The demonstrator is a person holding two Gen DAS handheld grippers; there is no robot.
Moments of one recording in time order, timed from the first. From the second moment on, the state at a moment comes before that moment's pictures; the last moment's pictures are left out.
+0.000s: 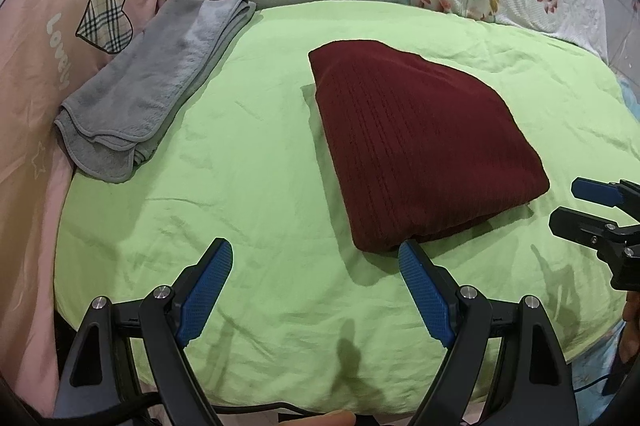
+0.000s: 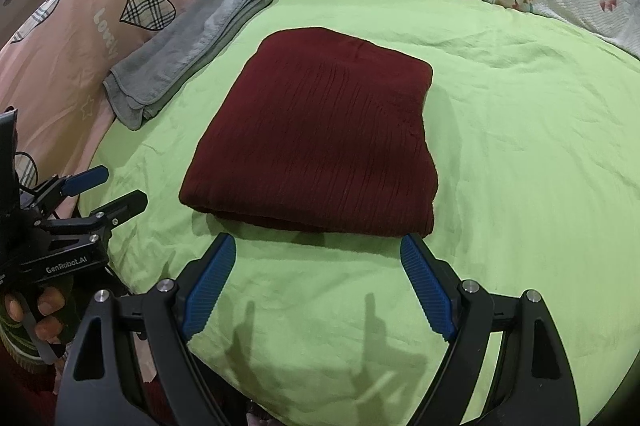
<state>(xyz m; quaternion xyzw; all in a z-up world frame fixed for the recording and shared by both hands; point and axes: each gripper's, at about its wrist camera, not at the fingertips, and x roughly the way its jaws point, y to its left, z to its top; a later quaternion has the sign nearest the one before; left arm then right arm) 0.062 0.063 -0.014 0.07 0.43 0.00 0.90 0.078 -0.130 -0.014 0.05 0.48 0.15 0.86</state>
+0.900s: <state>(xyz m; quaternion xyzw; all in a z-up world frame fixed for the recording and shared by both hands) 0.067 0.051 -0.010 0.07 0.42 -0.01 0.90 0.089 -0.136 -0.014 0.06 0.47 0.15 0.87</state>
